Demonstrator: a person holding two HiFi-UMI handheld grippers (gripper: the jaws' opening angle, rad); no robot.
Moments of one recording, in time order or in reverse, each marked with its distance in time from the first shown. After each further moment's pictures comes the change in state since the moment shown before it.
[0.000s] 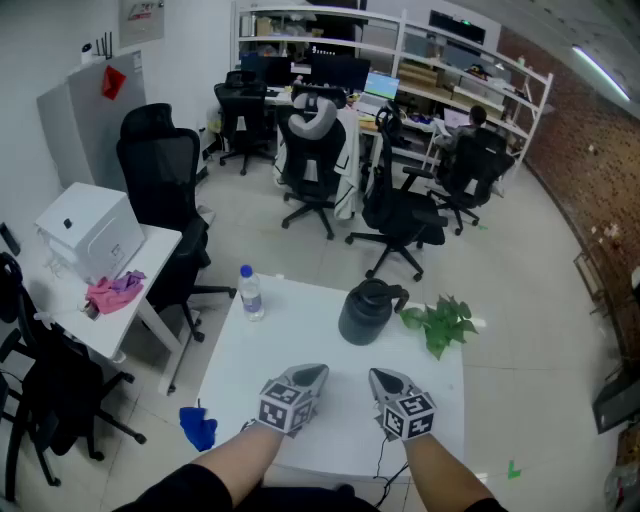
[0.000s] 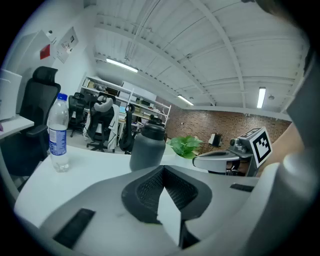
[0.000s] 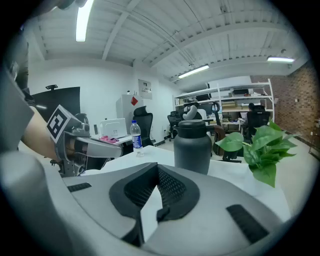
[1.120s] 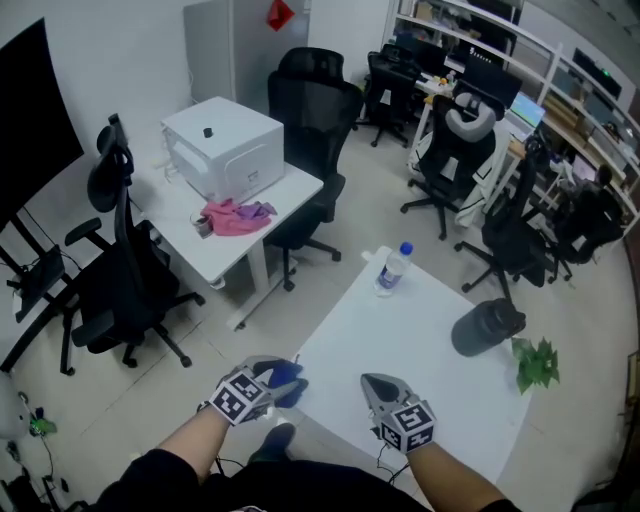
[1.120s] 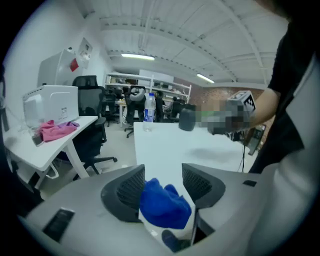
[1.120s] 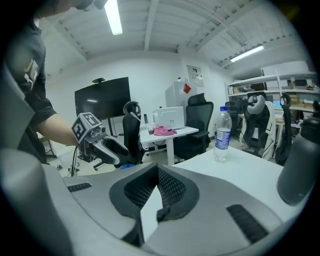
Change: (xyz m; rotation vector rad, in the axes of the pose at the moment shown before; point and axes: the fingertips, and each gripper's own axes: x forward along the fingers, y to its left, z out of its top) left arm -0.309 0.161 -0.130 0.060 0.253 0.261; right arm 0.097 0.297 -0.016 -0.204 0.117 0.503
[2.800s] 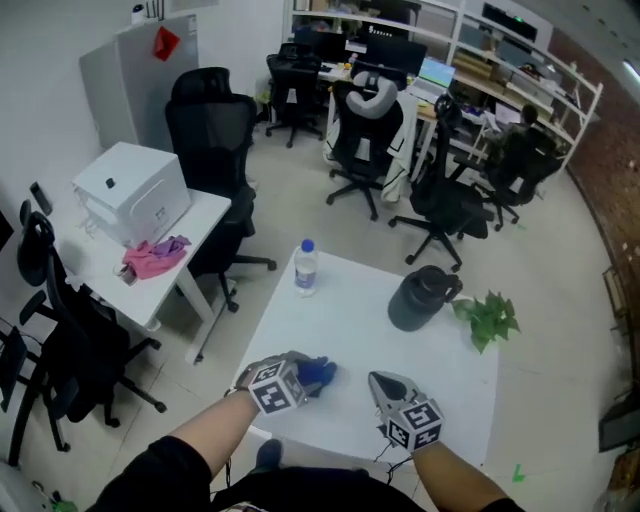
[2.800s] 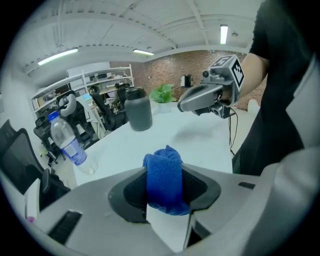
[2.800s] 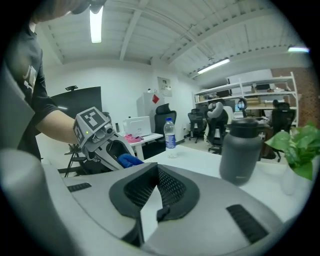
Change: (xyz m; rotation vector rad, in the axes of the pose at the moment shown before) left arm 0.154 -0.133 0.096 0.577 0.221 -0.347; right arm -0.133 -0.108 -0.025 0.139 -0.094 -0.314
